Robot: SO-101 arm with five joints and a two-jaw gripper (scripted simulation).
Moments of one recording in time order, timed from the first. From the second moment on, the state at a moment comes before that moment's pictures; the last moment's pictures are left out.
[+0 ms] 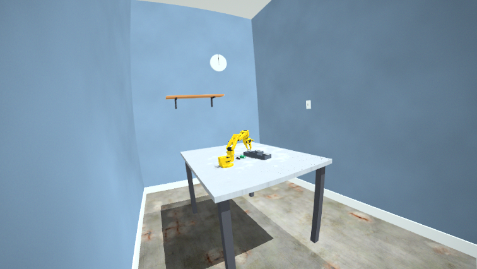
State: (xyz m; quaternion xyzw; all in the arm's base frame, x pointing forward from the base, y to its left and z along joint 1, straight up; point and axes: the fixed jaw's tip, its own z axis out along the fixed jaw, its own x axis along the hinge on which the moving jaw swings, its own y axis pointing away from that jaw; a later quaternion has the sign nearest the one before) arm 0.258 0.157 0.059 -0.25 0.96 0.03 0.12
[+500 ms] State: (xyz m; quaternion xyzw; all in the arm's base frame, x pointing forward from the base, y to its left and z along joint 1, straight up) arm 0.259 0.158 0.053 -0.25 0.96 0.03 0.12
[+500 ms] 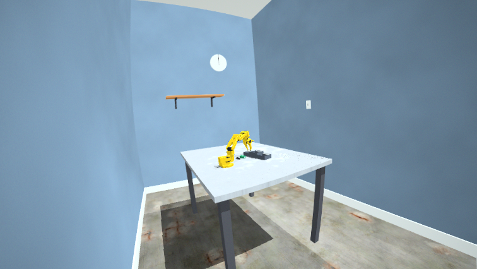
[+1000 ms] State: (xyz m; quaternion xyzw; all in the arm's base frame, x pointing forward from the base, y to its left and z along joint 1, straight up) arm 0.257 0.157 0.042 -0.25 0.96 0.03 0.11
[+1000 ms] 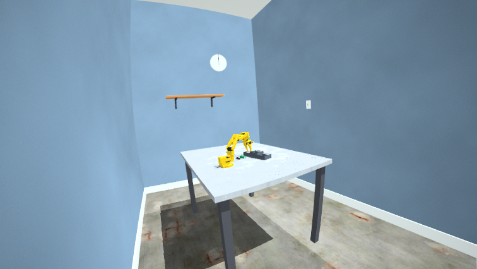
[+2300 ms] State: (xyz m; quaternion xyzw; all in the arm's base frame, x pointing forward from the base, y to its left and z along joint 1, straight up) arm 0.258 0.157 0.046 -0.25 0.96 0.03 0.12
